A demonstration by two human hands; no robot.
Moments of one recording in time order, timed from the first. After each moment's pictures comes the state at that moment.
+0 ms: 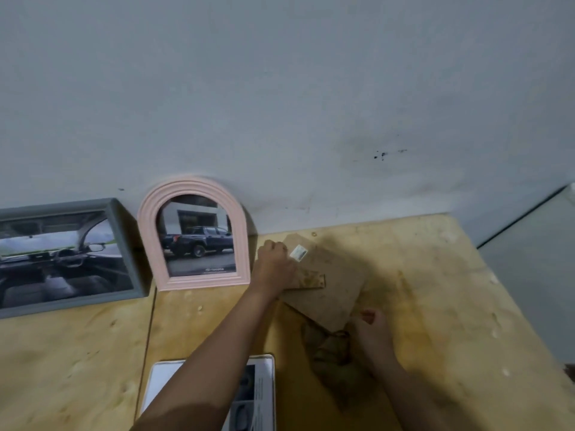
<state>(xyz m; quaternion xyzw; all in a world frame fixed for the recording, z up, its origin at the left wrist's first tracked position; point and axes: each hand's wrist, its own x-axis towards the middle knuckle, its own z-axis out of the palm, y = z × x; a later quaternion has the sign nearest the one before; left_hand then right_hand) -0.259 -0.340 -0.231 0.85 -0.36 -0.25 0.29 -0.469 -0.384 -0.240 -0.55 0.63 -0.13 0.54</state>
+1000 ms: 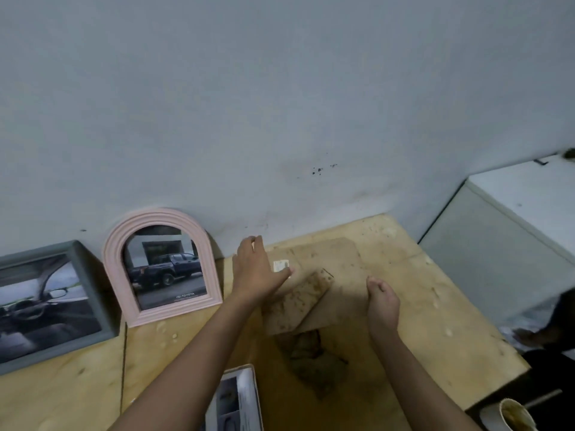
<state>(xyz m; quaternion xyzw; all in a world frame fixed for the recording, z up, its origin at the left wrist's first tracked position) -0.299 -0.345 -0.156 0.85 -0.46 -0.15 0.22 -0.508 -0.399 -0.177 -0.47 0.60 -0.42 0.50</state>
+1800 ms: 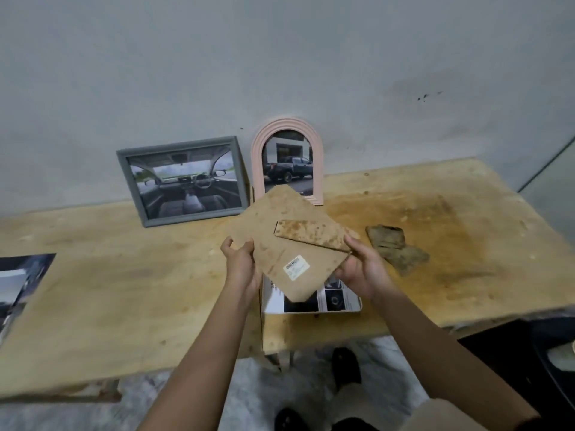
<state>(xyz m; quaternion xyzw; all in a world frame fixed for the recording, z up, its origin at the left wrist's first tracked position) -0.292 -0.025 -0.152 0.50 0.13 -0.33 0.79 -0.446 -0.164 -0.178 -0.33 0.28 -0.14 0.89</state>
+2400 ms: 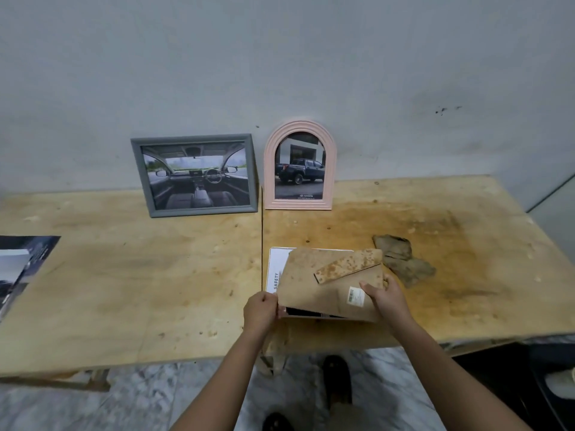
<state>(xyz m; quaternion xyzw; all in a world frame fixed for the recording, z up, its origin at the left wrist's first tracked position) -0.335 0.014 -0.231 0.80 0.00 -0.35 0.49 -0.485 -0.166 -0.226 -0.56 0.53 -0.17 0.61</state>
